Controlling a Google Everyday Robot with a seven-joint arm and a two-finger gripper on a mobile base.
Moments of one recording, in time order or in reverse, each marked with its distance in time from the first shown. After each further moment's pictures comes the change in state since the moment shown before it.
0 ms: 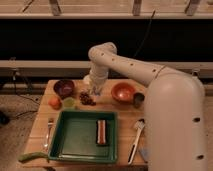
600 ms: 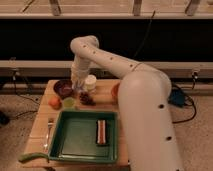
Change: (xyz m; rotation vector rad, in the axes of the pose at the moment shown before) arm -0.036 -0.101 0.002 0.057 -0.083 -0.180
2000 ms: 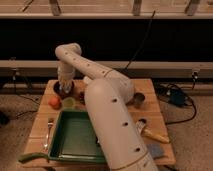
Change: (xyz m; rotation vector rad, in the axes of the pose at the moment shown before) arm 0.031 -0.077 0.090 0.017 0.019 -0.003
